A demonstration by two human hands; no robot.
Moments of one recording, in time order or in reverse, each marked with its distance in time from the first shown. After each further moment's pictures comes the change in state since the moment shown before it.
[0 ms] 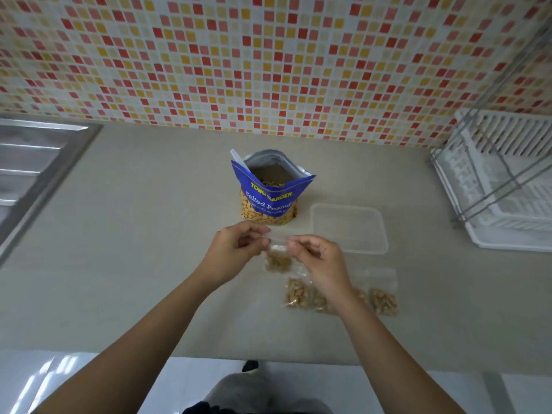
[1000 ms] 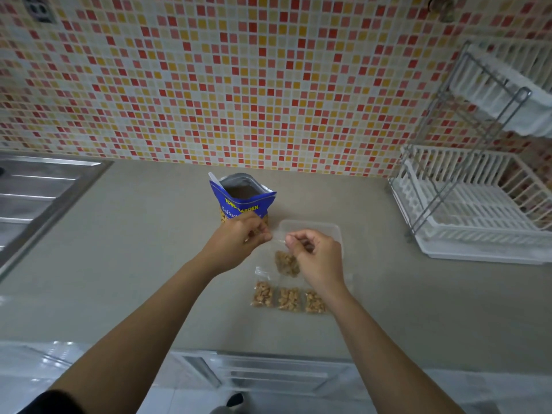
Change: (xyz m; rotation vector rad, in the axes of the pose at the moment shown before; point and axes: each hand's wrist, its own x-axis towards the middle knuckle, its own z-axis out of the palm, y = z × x) left_hand -0.026 0.078 0.053 0.724 0.027 0.422; right_hand -0.049 -0.062 -0.066 -0.275 0.198 -0.268
